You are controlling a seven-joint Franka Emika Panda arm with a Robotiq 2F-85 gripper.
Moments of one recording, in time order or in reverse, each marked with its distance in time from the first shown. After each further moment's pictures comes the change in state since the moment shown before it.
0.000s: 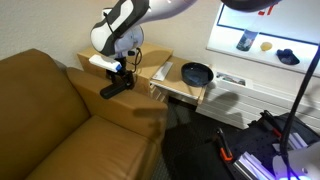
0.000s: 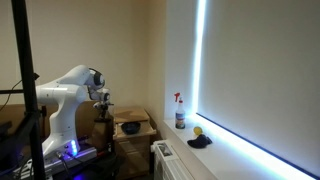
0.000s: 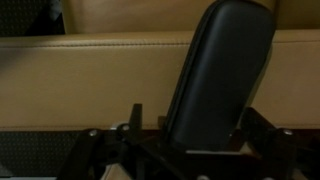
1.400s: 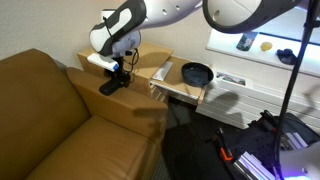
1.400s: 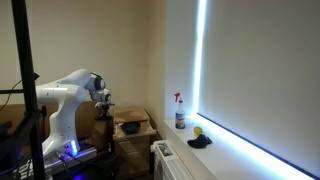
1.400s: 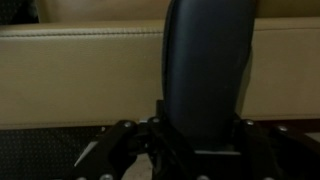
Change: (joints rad) arm -0.002 0.104 0.002 0.174 0.001 -0.023 -0.002
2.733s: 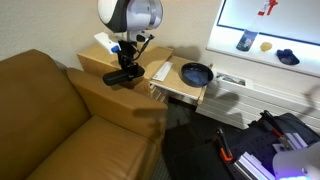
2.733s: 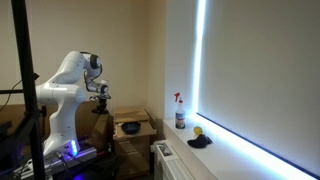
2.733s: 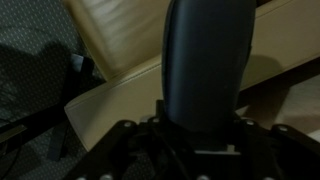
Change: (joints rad) arm -0.024 -0.527 0.000 -0.688 0.107 0.156 0.346
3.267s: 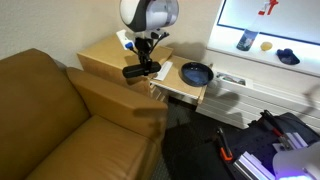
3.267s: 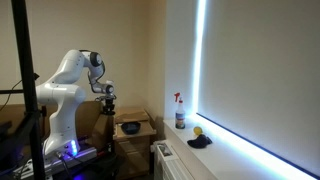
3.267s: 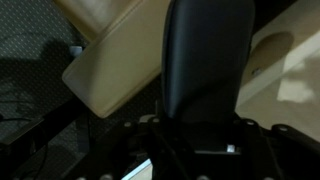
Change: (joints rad) arm -0.021 -0.054 -0.102 -0.101 -0.047 0.025 0.211
